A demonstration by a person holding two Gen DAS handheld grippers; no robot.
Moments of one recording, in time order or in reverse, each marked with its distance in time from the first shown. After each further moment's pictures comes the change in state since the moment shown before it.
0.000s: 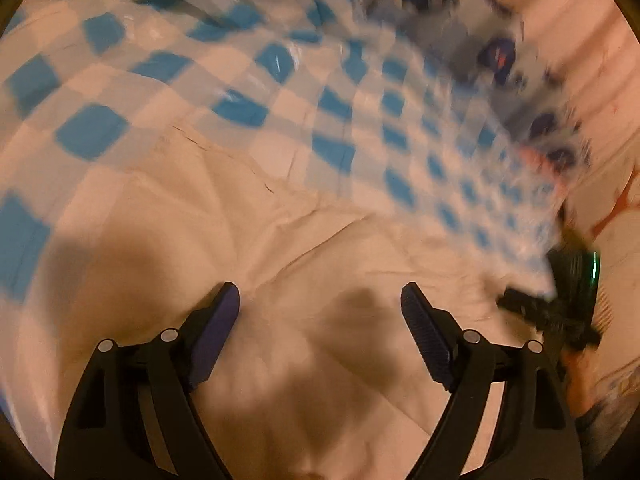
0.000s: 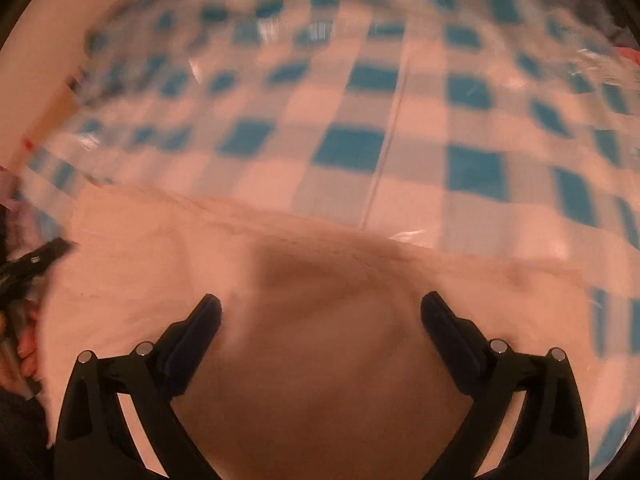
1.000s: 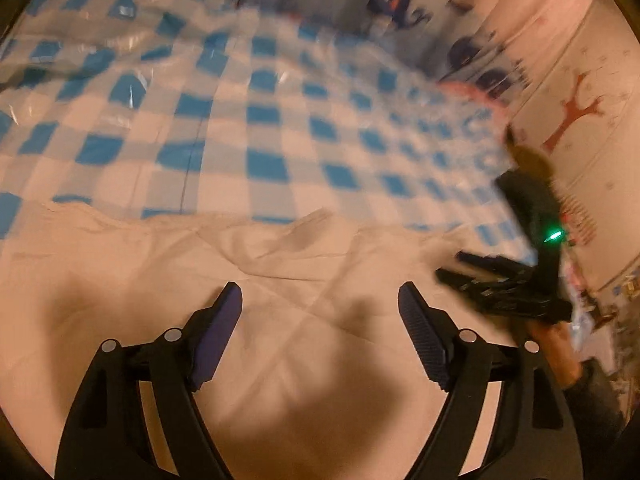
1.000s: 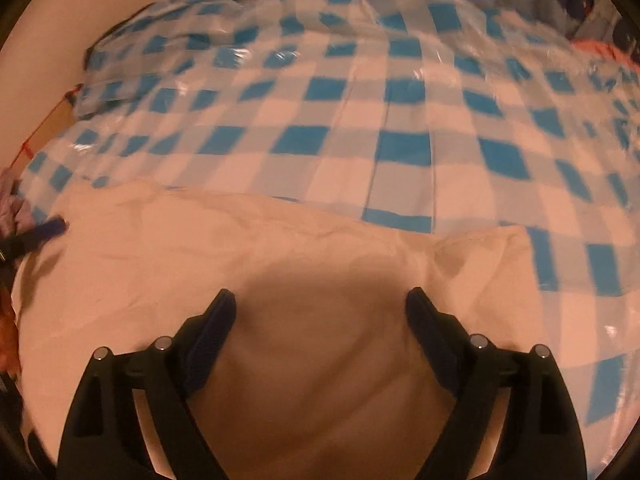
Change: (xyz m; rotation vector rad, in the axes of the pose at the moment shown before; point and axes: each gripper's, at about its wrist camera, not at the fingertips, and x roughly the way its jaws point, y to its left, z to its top) left arm 0.043 -0.114 -0.025 0.321 0.125 -0.071; right arm -0.007 -0.032 -0.040 0.040 -0.051 -0.092
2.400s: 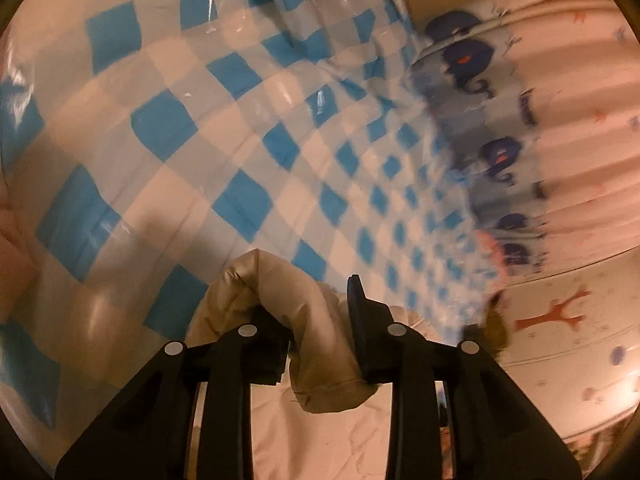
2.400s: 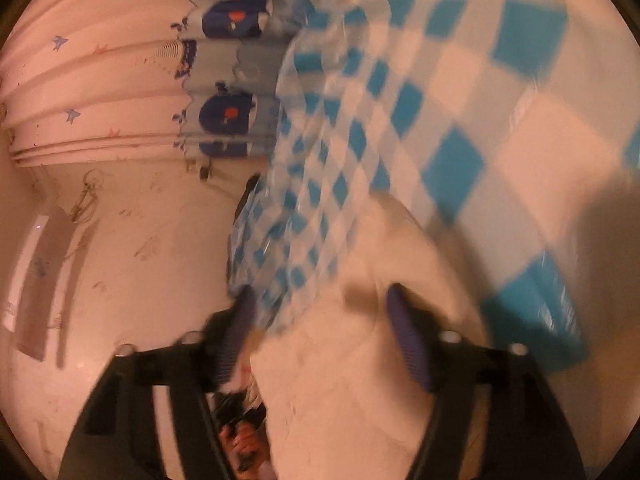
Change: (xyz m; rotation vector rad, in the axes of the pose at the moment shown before) left arm -0.108 0.175 0.007 -0.670 -0.081 -0.080; right arm -0.049 -0.169 -0.060 0.910 -0.264 0.792
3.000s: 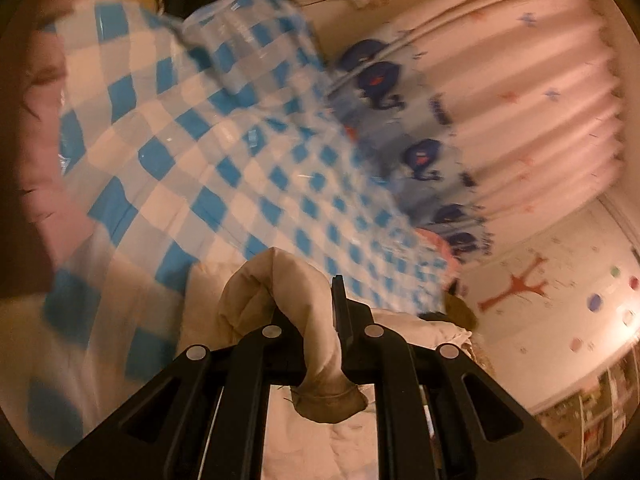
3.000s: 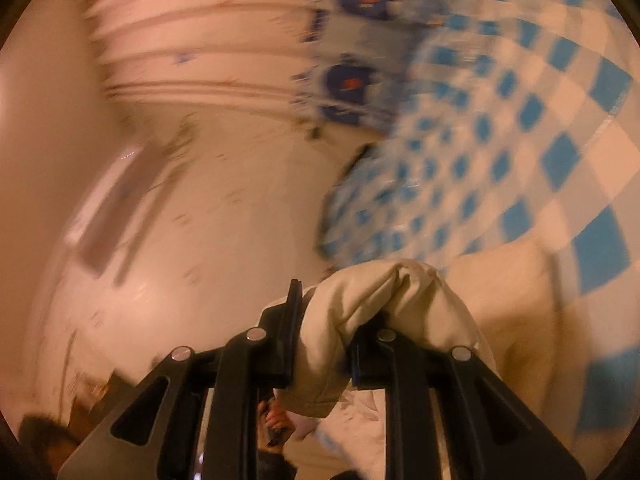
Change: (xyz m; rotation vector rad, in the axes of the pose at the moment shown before) left arm -0.114 0.003 -0.067 0.134 -0.157 -0.225; right arm -0.060 0.067 -0.052 -0.182 0.091 0.274
